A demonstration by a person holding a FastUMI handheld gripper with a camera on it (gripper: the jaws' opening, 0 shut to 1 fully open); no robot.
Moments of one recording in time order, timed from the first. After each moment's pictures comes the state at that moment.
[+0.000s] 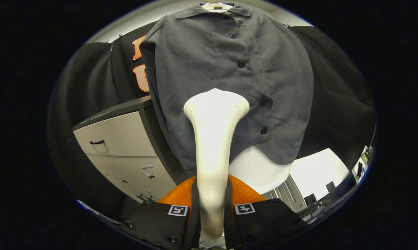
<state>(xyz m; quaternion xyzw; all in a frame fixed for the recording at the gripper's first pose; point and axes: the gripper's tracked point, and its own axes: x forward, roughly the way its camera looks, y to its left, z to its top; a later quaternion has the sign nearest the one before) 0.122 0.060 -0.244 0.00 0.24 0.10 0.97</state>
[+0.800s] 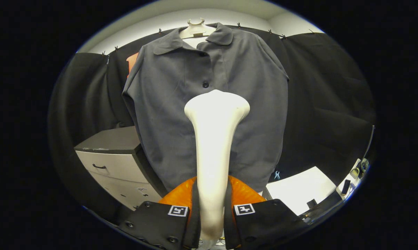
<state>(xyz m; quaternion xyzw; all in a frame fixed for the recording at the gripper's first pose) 0.158 -0.008 -0.107 -0.01 0.17 0.09 0.98</state>
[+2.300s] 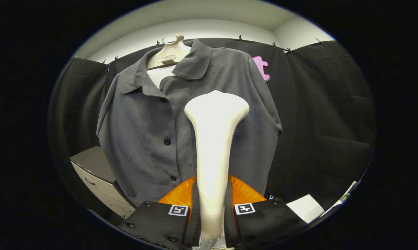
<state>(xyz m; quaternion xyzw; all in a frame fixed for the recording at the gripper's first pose) 0.260 -0.064 -0.012 -0.03 0.10 0.11 0.99</state>
